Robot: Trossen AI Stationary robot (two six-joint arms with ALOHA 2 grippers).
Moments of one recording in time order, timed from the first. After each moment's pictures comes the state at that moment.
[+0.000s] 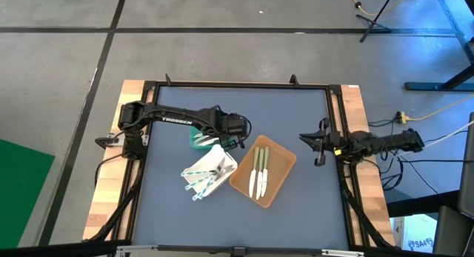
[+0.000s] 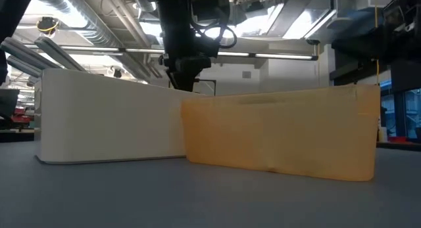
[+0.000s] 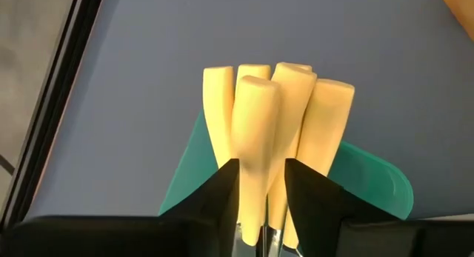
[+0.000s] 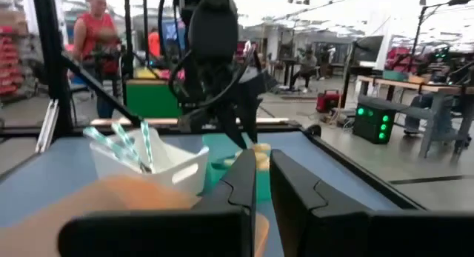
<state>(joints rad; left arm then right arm) 0.08 1.89 1.51 -0.97 -0.45 -0.36 0.21 0.01 0.01 0.12 0.37 -0.09</state>
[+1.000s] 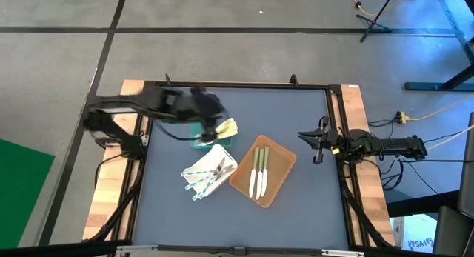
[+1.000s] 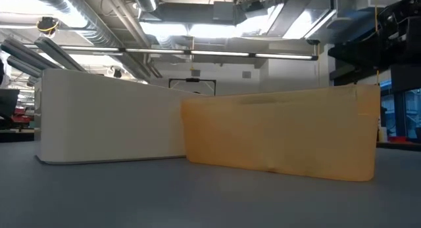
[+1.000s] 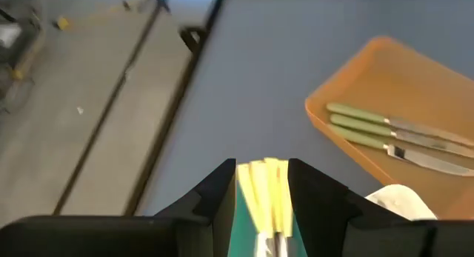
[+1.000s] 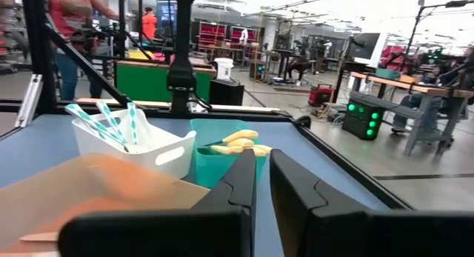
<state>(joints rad) -0.03 1.53 1.79 -1.12 -0.45 -0.11 0.08 0.00 0.01 0.06 0.25 -0.14</state>
